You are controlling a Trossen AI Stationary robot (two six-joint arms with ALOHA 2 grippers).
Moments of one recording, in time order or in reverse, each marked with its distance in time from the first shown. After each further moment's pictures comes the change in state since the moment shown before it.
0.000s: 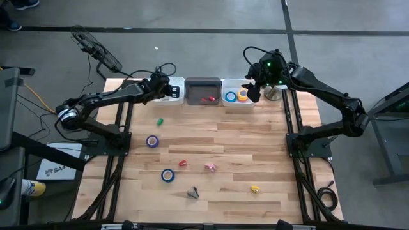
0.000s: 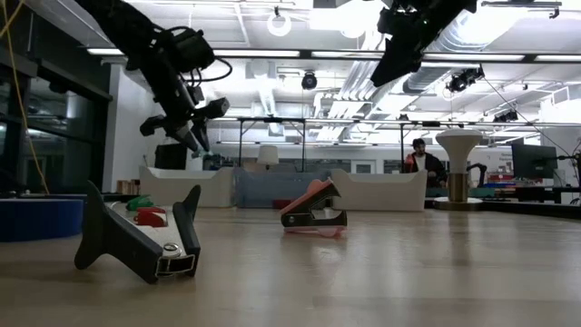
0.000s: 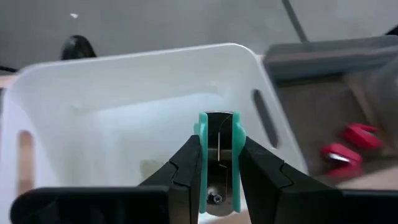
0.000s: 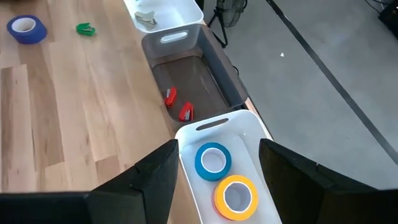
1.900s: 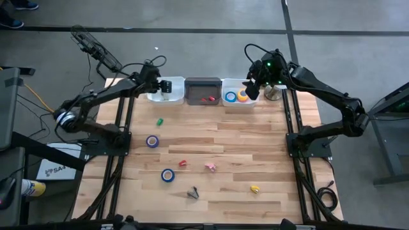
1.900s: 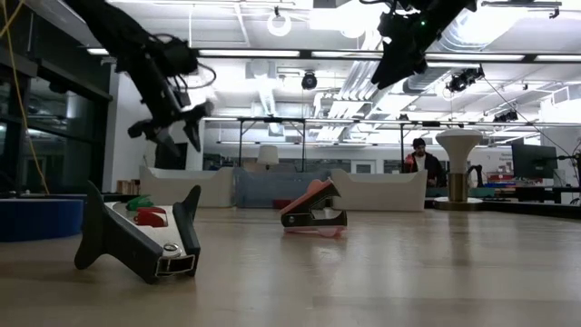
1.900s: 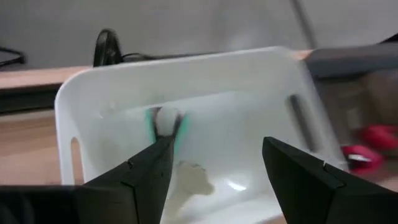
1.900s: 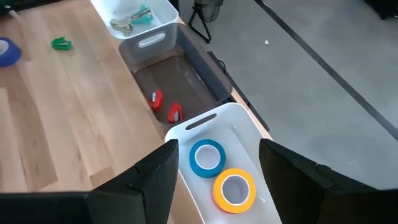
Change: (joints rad) left arm 0.191 -0.053 0.001 -0.063 0.199 0.099; right arm 0.000 0.000 0.000 0.003 0.072 0.128
